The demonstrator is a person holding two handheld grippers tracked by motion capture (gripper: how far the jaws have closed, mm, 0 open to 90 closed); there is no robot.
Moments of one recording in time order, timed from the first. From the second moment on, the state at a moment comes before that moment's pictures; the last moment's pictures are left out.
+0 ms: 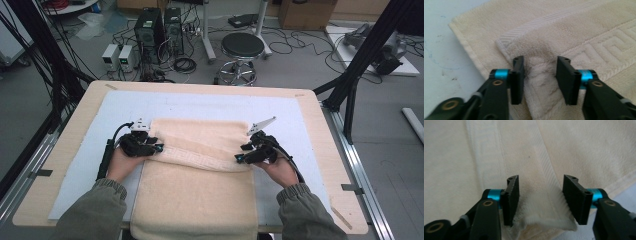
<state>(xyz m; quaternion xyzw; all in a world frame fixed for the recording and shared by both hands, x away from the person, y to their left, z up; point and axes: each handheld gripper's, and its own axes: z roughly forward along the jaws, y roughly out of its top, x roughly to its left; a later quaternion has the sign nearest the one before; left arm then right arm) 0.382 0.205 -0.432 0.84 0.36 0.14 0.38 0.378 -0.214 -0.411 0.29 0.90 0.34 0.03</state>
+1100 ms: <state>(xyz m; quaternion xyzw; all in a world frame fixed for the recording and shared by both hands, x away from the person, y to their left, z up) 0.276 0.219 -0.393 0.81 0.29 0.16 0.48 0.299 -0.236 -0.352 0.21 0.88 0.41 0.09</state>
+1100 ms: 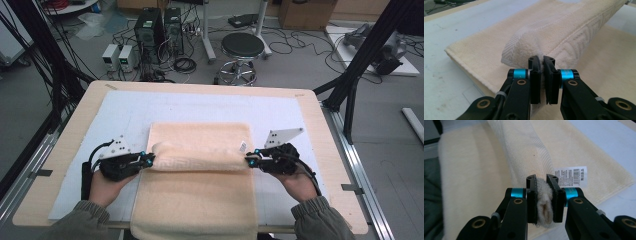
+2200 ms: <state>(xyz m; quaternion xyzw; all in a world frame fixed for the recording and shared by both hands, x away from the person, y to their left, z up) 0.227 0.223 -0.413 0.84 0.24 0.07 0.48 0.263 -0.226 -0.403 0.20 0.88 0.43 0.04</state>
